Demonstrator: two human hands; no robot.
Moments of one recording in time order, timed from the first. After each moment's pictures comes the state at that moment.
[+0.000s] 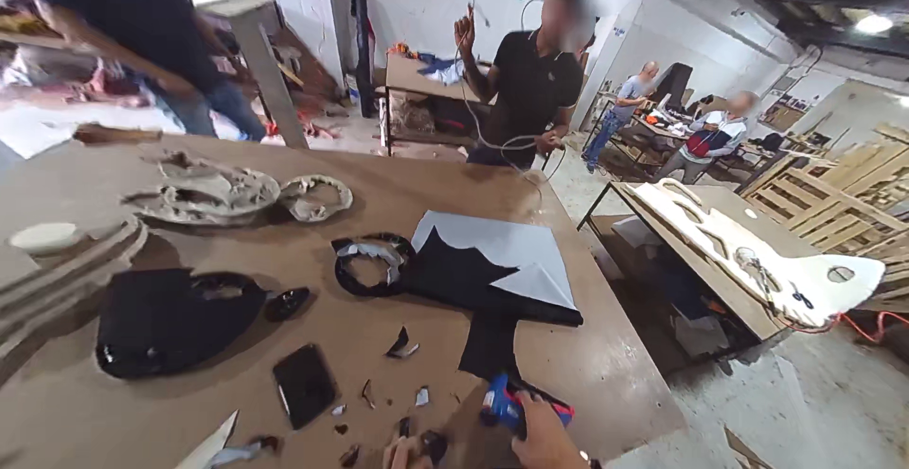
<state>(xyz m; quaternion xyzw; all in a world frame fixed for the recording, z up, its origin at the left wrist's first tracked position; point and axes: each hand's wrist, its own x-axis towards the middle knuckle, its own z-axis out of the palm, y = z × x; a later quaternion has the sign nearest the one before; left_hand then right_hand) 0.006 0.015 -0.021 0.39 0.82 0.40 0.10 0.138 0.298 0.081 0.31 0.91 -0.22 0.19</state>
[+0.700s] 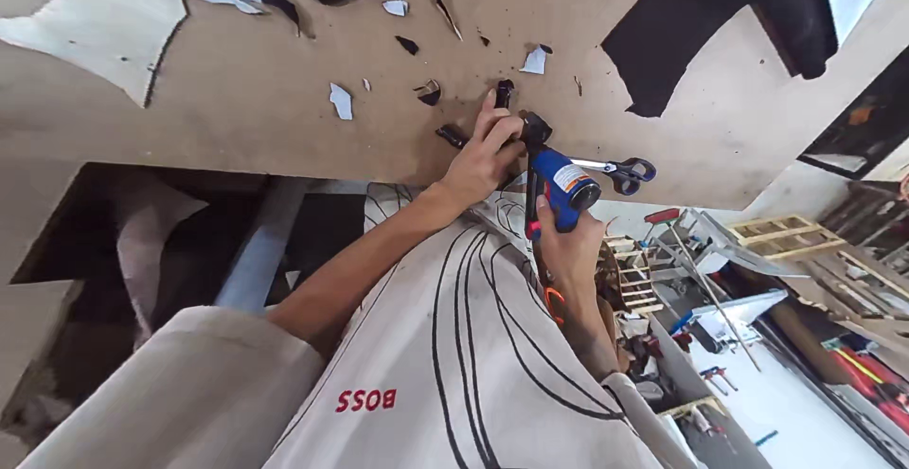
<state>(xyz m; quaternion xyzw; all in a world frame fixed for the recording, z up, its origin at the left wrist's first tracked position) -0.010 0.006 -0.043 0.41 0.75 0.49 0.17 0.124 0.122 0.085 0.42 0.85 -0.30 0.08</state>
